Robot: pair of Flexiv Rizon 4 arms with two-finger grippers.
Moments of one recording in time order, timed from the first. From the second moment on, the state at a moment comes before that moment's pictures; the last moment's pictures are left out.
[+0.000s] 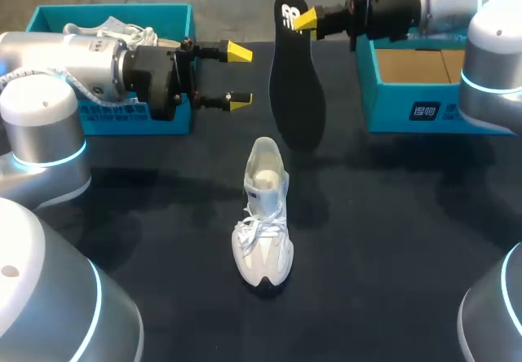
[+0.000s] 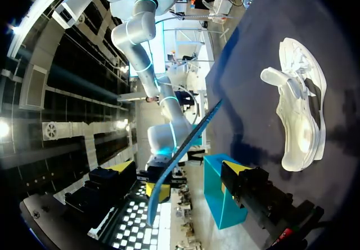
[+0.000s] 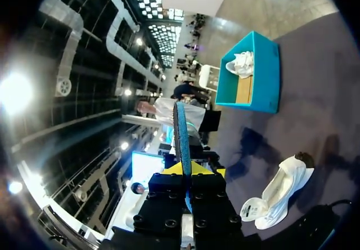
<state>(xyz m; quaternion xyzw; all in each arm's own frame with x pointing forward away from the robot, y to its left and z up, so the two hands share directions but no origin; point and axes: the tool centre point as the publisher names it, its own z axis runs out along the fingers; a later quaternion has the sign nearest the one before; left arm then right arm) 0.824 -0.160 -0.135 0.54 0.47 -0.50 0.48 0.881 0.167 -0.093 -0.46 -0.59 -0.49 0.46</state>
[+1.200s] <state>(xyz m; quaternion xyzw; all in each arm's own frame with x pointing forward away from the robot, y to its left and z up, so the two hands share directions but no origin) 0.823 -0.183 -0.137 0.55 0.45 -0.48 0.51 0.881 0.167 -0.093 -0.46 -0.59 -0.49 0.46</state>
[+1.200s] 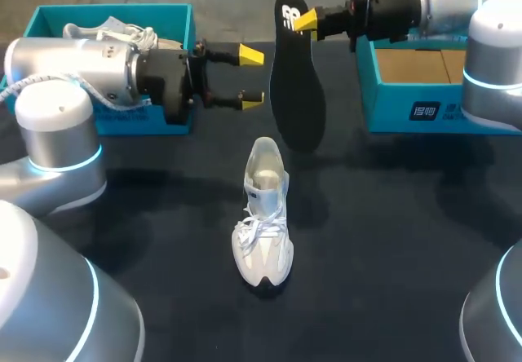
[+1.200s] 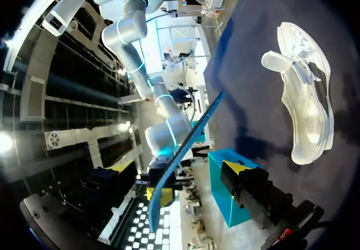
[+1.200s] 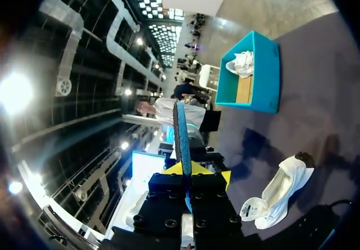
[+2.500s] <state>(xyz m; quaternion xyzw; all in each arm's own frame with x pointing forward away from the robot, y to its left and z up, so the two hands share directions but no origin) 0.801 -0.220 -0.125 0.56 0.41 -0.47 0.55 0.882 0.167 -0.093 -0.46 -0.59 -0.49 0.46</state>
